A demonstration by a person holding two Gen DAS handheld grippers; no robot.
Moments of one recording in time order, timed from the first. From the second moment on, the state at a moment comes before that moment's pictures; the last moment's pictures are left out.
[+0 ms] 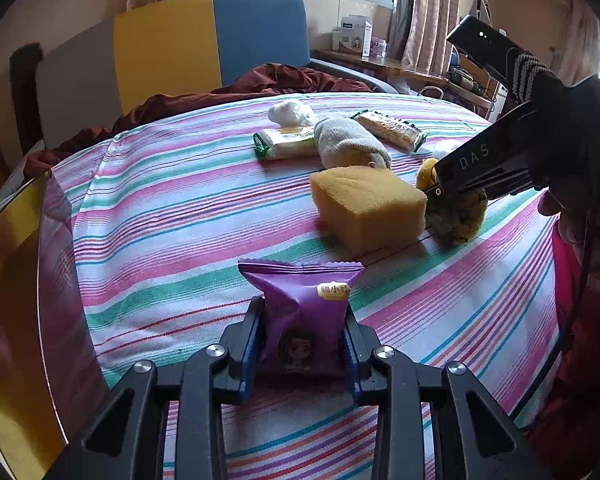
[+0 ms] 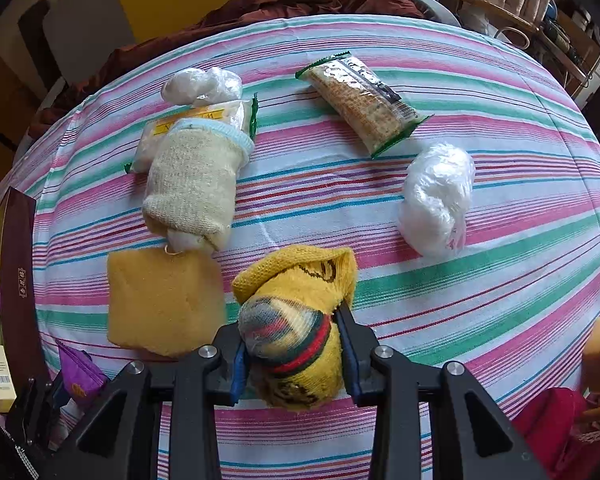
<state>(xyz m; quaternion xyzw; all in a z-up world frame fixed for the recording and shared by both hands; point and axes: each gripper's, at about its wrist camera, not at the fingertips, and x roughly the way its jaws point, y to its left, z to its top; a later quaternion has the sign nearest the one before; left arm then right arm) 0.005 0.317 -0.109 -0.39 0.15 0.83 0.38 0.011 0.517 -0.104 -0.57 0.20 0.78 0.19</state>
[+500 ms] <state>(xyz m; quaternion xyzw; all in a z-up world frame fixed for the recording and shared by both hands) 0.021 0.294 -0.068 -0.37 0.14 0.85 0.36 0.015 0.516 -0.106 -0.58 0.18 0.77 0.19</state>
